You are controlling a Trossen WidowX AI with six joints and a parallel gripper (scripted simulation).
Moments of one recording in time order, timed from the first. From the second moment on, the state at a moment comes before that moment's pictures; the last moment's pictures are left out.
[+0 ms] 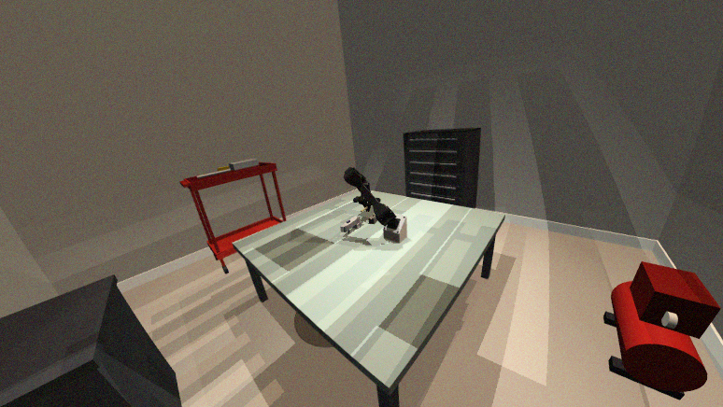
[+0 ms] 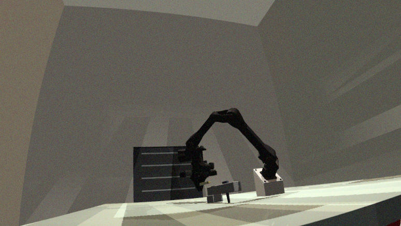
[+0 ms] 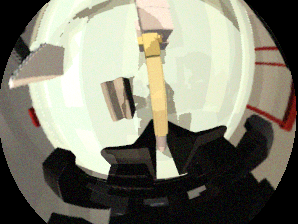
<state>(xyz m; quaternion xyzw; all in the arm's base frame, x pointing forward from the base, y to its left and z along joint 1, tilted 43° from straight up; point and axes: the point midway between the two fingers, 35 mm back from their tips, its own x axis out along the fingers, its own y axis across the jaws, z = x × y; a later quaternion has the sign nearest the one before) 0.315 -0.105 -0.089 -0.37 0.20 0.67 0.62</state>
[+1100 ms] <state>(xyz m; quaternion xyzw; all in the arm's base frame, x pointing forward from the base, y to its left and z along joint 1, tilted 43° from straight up) 0.267 -0.124 -0.103 -0.37 0.20 0.67 0.62</state>
